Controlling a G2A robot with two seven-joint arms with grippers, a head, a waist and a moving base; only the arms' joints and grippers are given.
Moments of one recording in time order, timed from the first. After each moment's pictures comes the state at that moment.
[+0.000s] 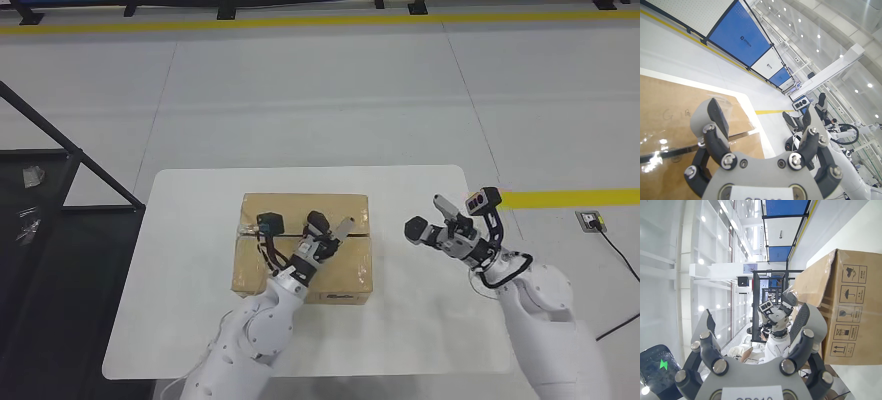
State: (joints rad) left arm 0.95 -1.40 -1.02 -1.40 0.53 -0.28 0.12; right arm -0.93 -1.18 1.46 -1.35 0.58 -0.15 0.93
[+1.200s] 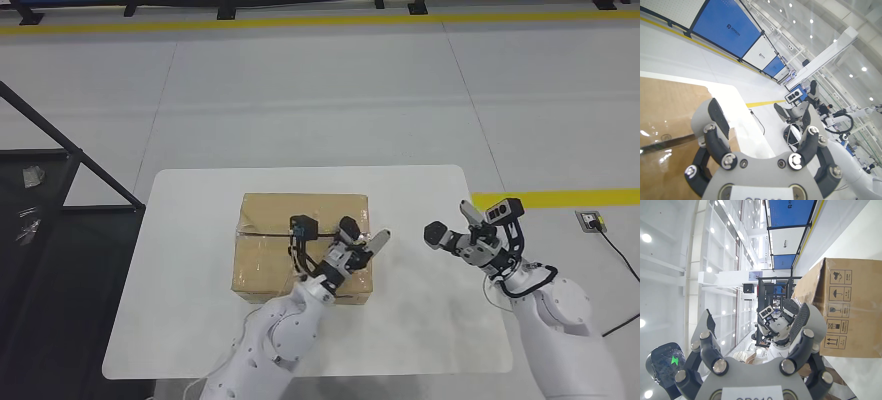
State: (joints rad) left arm 0.93 -1.46 -0.95 -1.39 0.56 -0.32 0.12; right arm -0.98 -1.15 1.51 -1.32 0.65 -0.18 0.94
